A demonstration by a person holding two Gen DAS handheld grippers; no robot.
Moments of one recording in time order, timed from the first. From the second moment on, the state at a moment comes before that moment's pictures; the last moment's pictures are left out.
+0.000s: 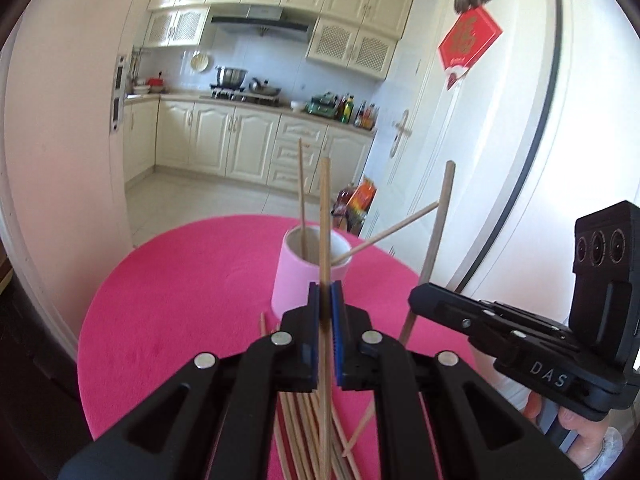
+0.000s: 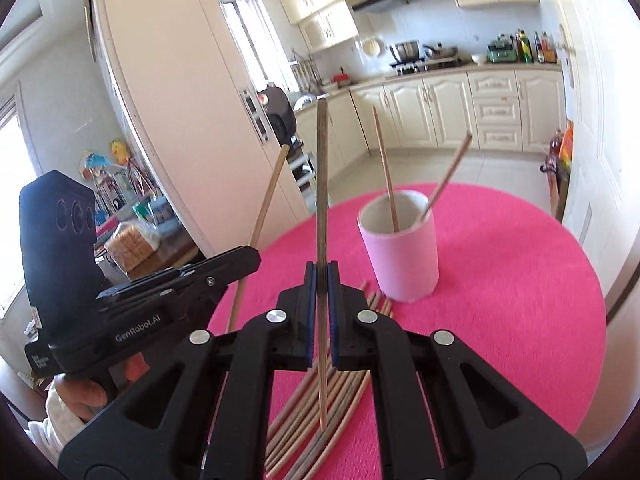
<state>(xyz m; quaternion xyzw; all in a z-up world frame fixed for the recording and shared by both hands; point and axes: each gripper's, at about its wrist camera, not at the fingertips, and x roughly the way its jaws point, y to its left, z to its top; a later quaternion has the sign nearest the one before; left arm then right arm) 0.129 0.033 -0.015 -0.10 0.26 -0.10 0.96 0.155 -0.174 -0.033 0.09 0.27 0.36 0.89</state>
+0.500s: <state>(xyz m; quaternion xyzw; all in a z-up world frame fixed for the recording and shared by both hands) 0.154 0.044 0.018 -0.13 0.14 -0.12 0.97 0.171 -0.179 0.002 0.10 0.20 0.35 0.91</state>
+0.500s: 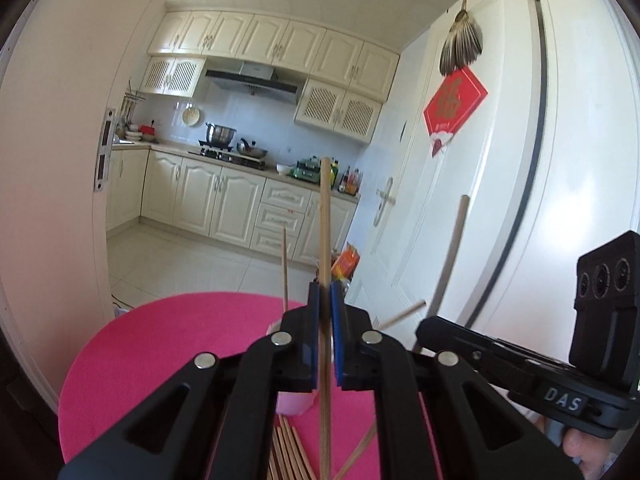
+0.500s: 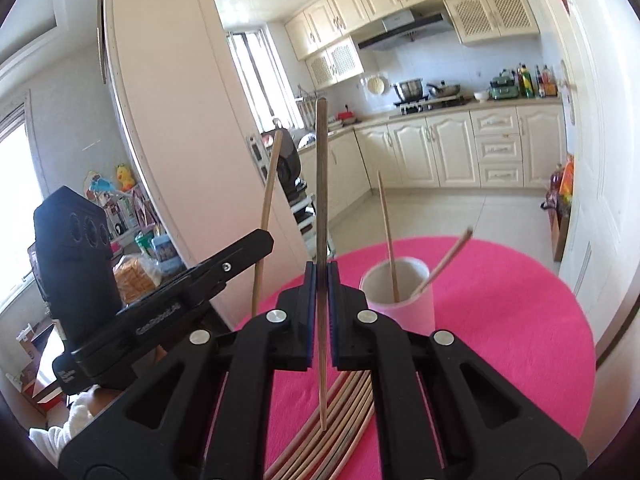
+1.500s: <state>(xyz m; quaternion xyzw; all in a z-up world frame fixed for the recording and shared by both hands) 0.259 0.025 -0.010 -0.12 0.00 -0.06 0.99 0.236 -0.172 0.005 0.08 0.09 0.29 0.95</state>
